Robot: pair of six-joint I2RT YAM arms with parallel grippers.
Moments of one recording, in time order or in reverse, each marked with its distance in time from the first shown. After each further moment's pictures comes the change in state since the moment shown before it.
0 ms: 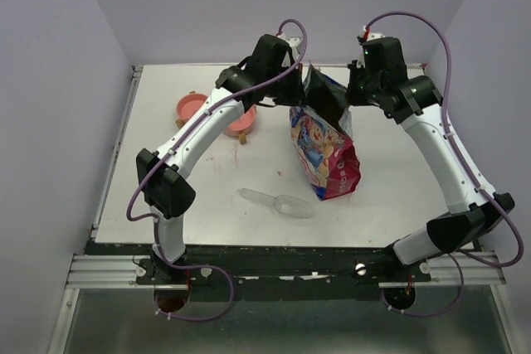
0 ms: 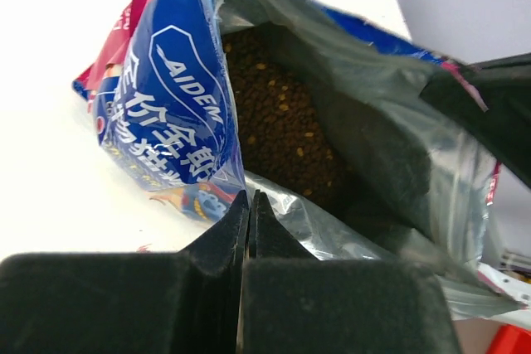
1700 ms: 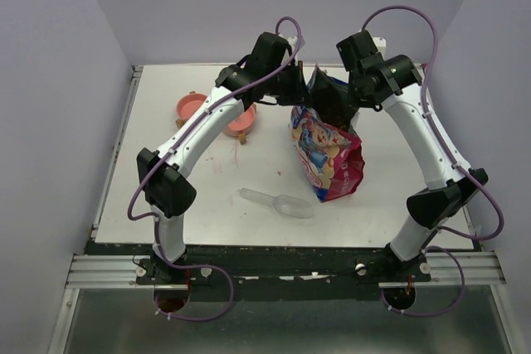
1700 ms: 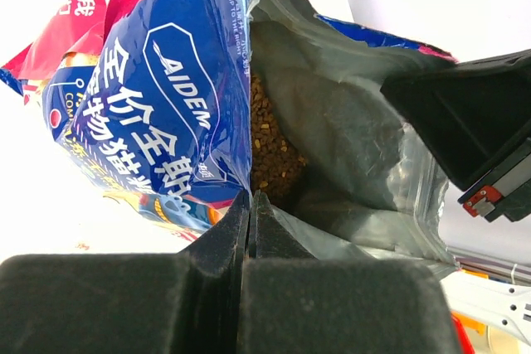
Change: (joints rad) left arm 0.011 0.011 0.013 0.020 0.109 -0.167; right arm 0.054 0.222 0.306 -0.430 0.323 0.194
